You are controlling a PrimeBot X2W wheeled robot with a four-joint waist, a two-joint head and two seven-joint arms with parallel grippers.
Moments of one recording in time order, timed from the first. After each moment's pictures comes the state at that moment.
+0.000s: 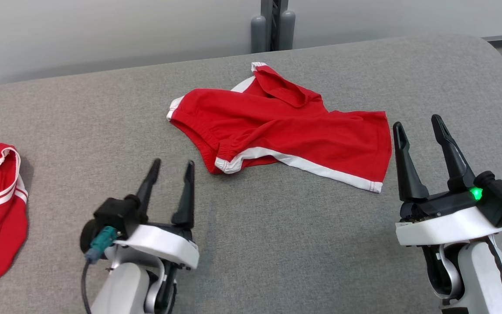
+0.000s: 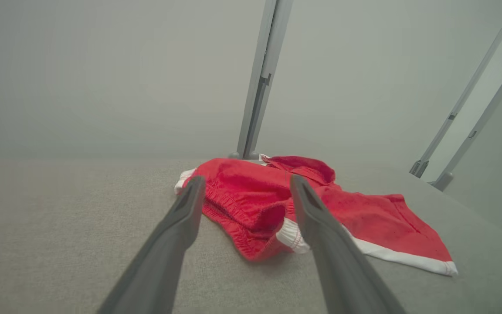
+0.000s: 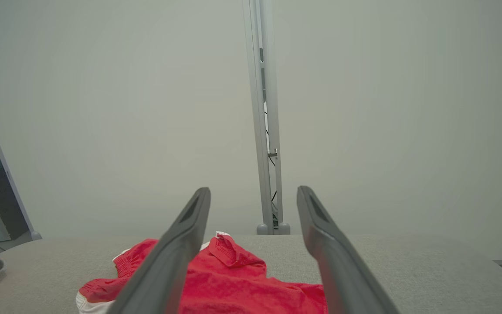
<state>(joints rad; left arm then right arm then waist) -0.27 0.05 -0.26 0.32 -0.37 0.02 -0.26 -0.27 -0.06 0.10 0.08 0.22 0.13 -0.25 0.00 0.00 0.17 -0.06</state>
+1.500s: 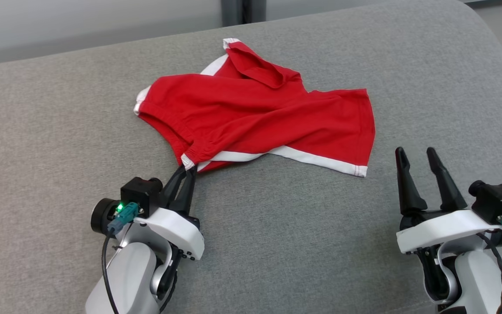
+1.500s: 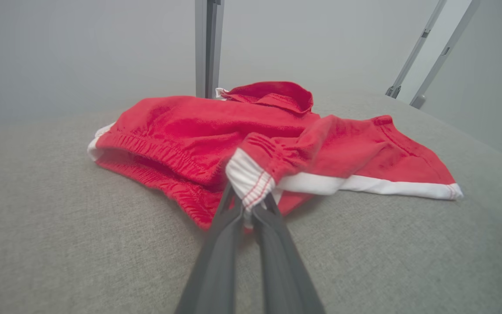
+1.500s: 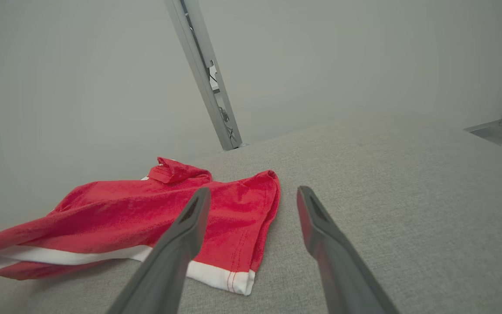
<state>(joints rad) -0.42 0.08 -0.38 0.55 -0.35 -0.03 -0.24 -0.28 -0.05 0.07 0.29 0.36 0.13 -0.21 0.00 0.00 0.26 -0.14</state>
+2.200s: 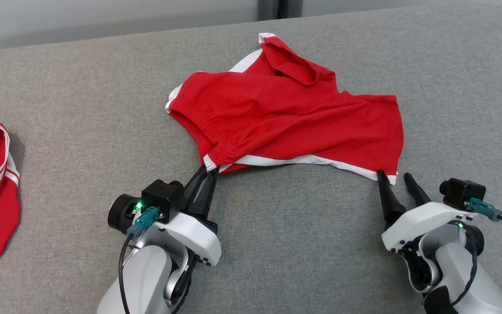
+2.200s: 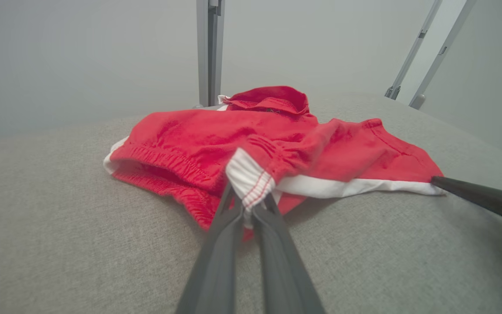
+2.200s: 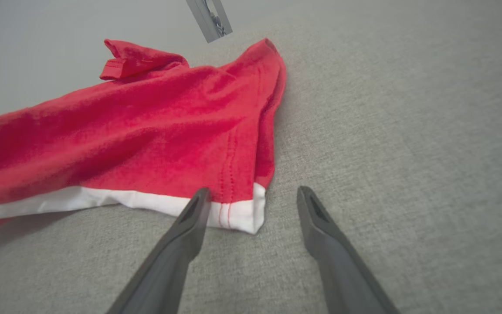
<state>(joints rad) -0.40 0.08 -0.45 0.45 -0.33 -0.02 -0.22 -0.46 -0.05 0.14 0.75 0.50 0.13 -0.18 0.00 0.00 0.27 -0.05</state>
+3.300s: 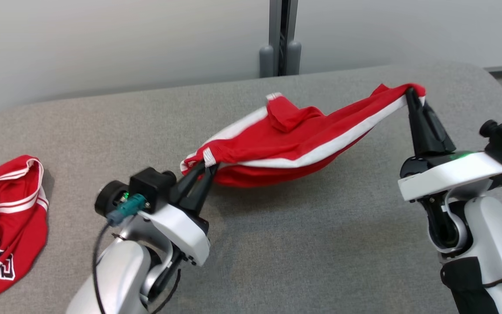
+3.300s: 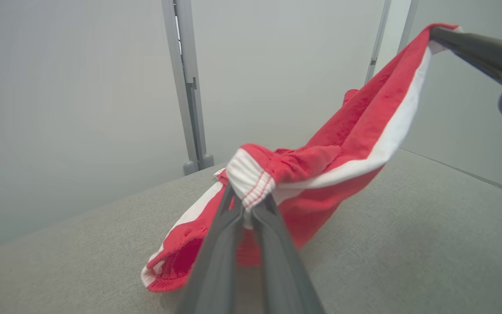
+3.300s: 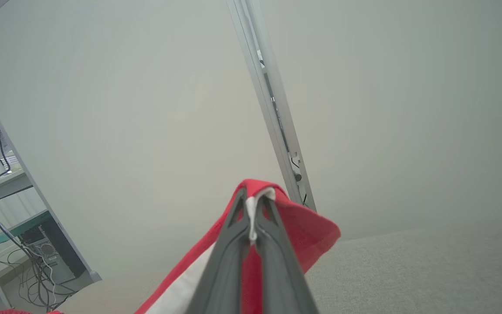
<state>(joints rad) -0.37 0.19 -0.48 0.23 -0.39 -0.06 -0.04 -0.48 -0.11 0.17 0.30 0.56 0.13 -0.16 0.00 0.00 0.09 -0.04</state>
